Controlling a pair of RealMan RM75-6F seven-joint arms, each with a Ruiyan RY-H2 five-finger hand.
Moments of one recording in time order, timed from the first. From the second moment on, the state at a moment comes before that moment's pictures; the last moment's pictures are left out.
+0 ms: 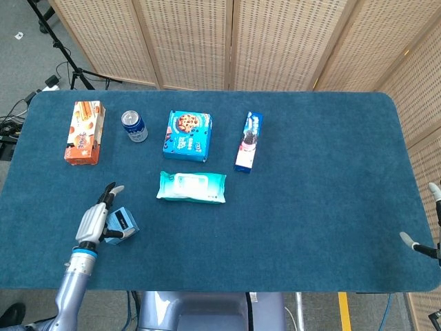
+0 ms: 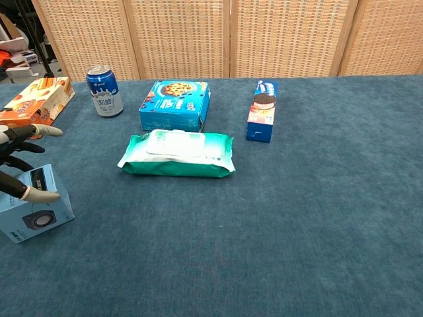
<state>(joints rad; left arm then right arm) -0.38 -1.50 -0.14 -1.75 0.99 1.23 0.10 0.04 -1.04 0.16 -1.60 -1.39 1.51 0.15</state>
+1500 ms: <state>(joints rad) -0.37 -1.73 -0.02 -0.82 1.68 1.44 -1.40 0.05 -1.05 0.16 -1.60 -1.38 1.51 0.13</state>
